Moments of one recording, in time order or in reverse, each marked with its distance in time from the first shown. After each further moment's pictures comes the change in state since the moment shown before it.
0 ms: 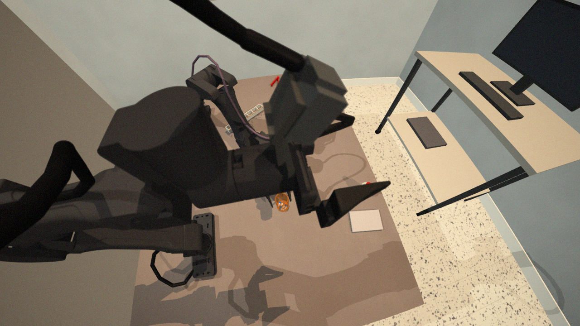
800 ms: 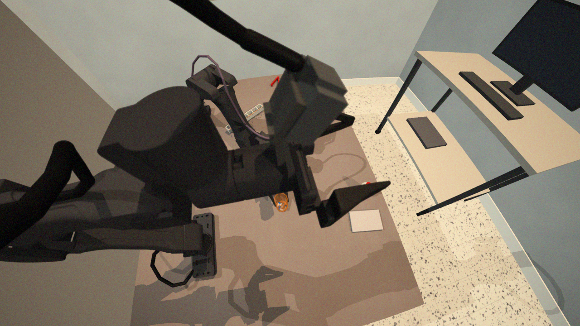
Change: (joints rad) left arm 0.000 0.000 0.000 0.000 0.000 0.000; right arm 0.000 0.000 0.000 0.000 0.000 0.000
